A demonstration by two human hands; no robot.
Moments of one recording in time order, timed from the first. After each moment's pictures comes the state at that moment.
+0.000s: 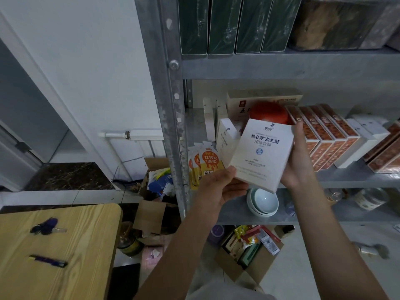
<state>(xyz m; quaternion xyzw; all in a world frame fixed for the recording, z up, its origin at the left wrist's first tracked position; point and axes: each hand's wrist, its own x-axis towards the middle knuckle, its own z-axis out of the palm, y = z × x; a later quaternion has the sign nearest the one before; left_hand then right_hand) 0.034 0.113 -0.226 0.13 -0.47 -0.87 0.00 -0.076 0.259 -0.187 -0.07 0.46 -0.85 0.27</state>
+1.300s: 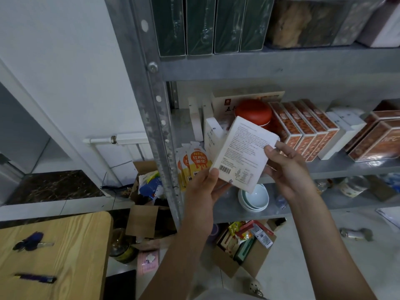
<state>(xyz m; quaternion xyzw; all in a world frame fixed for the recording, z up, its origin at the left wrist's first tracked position) 0.046 0.123 -0.229 0.14 -0.50 -0.85 0.10 -0.050 0.285 -0.198 0.02 0.57 -0.82 0.10</state>
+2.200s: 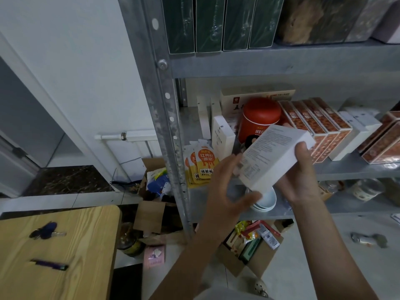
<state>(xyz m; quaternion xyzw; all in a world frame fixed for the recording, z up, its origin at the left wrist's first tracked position) 0.060 0.141 -0.225 -0.03 -0.74 -0.64 0.18 -0.039 0.276 -0.197 -0.17 0.45 -0.87 0.14</state>
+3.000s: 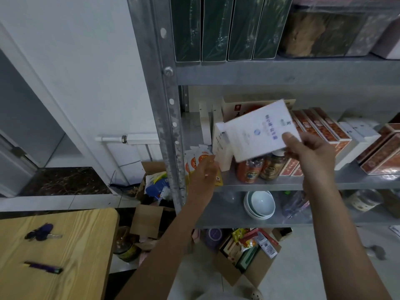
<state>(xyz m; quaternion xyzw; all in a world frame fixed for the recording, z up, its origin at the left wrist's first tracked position) 0.001 0.093 -0.256 0.14 -0.77 -0.60 0.17 -0.067 0.288 -0.169 -0.01 0.72 -0.69 -0.08</state>
